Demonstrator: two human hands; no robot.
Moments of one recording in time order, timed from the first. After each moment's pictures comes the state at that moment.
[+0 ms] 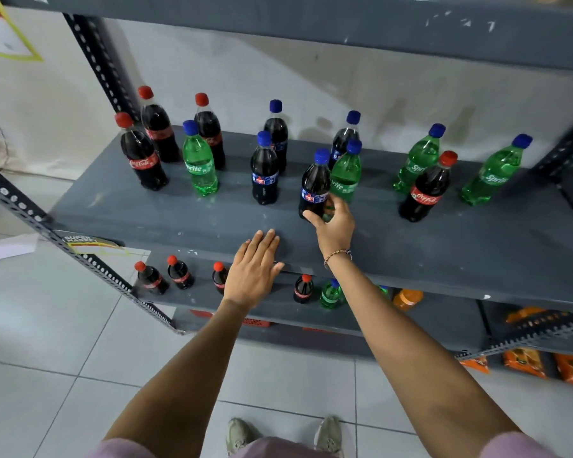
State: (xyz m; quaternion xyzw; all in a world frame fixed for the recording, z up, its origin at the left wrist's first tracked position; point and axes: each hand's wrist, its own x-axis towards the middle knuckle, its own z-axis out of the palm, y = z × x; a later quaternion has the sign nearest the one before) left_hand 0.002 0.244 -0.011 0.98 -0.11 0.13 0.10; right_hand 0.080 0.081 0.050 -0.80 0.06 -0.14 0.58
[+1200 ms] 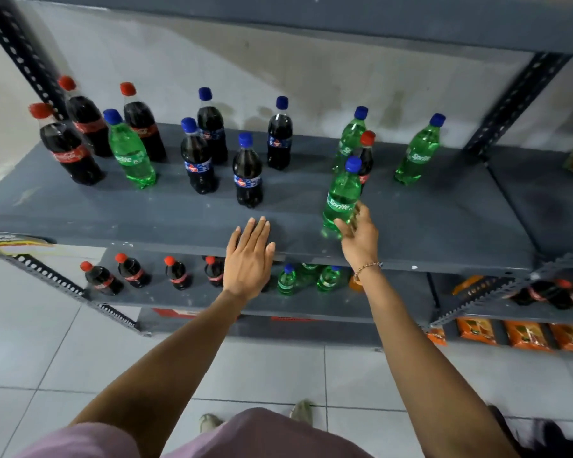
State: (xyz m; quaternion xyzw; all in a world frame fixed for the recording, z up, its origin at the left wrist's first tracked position) left_hand -0.007 0.134 0.000 0.97 -0.10 0.15 0.16; right_hand 0.036 -0.083 0.038 -0.82 0.08 -0.11 0.56
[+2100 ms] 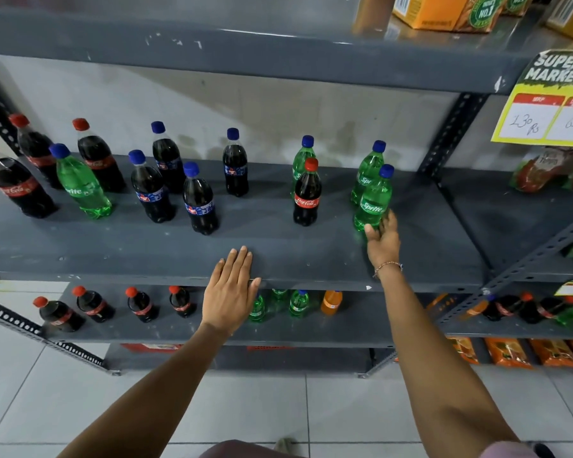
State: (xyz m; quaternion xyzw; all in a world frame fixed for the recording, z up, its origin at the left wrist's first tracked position) left_hand -0.013 0.075 -0.001 0.98 -0.11 0.13 0.09; right_hand 0.073 -0.224 0.044 -0.76 0.19 -0.16 0.60
